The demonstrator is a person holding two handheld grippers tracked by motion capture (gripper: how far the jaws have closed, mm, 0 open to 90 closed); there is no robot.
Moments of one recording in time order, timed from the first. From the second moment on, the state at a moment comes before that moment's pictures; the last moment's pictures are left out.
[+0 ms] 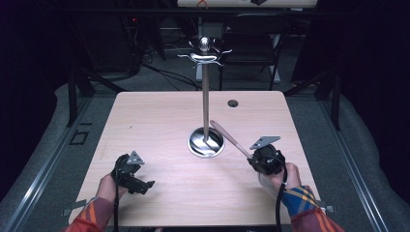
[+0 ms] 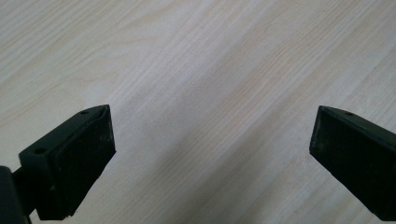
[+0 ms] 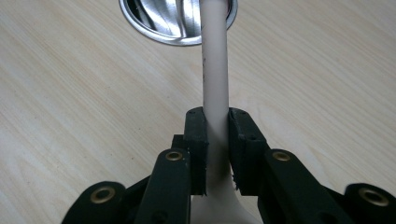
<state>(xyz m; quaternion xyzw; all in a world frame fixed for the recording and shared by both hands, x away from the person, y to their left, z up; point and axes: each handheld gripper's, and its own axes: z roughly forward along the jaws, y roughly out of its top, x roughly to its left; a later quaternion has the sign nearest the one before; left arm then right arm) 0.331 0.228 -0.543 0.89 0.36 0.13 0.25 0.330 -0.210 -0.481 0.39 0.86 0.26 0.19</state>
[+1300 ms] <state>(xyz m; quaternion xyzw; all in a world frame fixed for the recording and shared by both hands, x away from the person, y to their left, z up) 0.332 0.226 -0.544 0.89 0.35 0.12 0.25 0.321 -0.221 -0.446 0.40 0.82 0.33 0.24</state>
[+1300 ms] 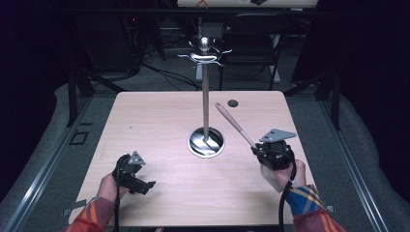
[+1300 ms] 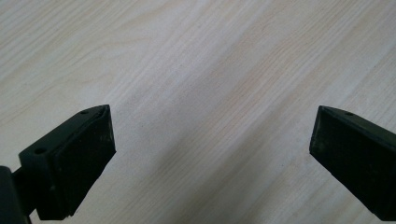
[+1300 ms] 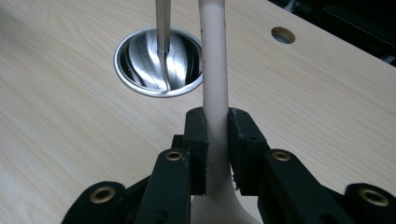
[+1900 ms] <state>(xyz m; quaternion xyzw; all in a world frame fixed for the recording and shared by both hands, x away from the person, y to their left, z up) 0.332 0.225 -0.545 0.89 0.35 0.12 0.25 0.317 -0.217 -0.424 0.39 0.80 0.36 0.27</state>
